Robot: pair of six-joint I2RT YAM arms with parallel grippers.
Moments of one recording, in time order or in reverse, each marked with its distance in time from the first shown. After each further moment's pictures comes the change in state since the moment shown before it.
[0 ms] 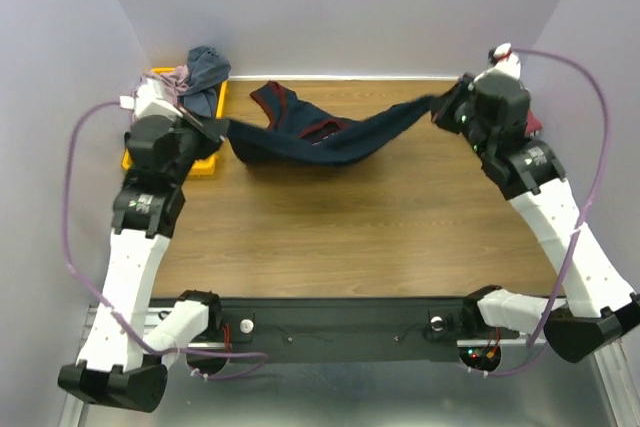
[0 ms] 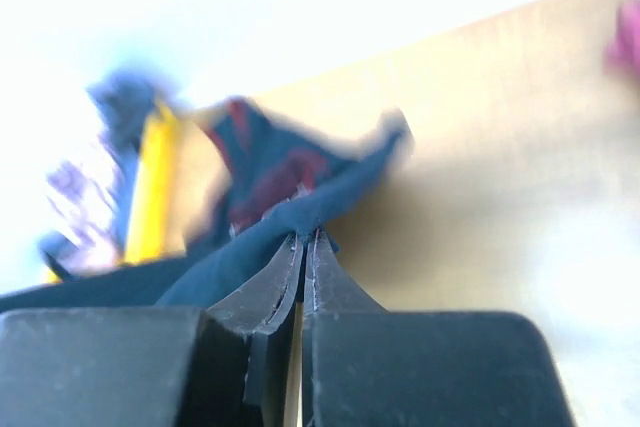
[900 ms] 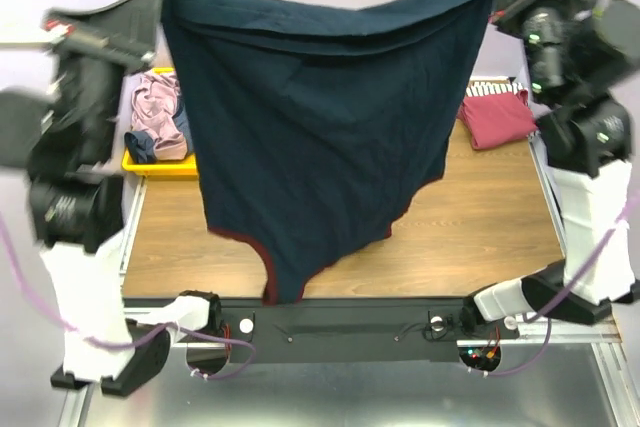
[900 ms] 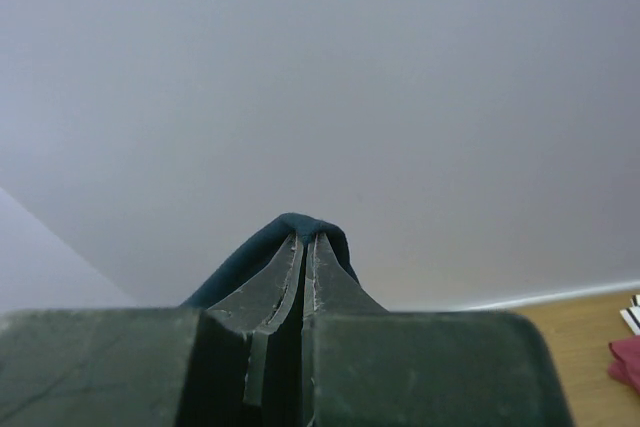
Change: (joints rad) left arm 0.000 0.220 0.881 0.125 0.029 -0.065; right arm 0.000 0.258 0.869 0.055 0.076 -0.233
